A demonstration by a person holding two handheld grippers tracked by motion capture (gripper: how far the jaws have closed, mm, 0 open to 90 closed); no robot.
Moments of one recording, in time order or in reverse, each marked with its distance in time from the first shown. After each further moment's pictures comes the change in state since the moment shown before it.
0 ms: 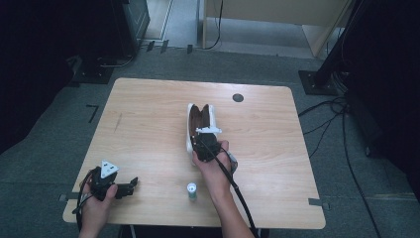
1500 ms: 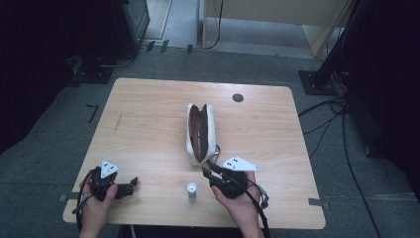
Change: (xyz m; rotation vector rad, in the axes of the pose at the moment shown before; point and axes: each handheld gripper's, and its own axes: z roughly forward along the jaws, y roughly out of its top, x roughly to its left) left arm 0.000 0.000 0.000 0.001 0.001 0.002; right arm -0.032 -0.075 -0.093 -0.172 0.337 -0.075
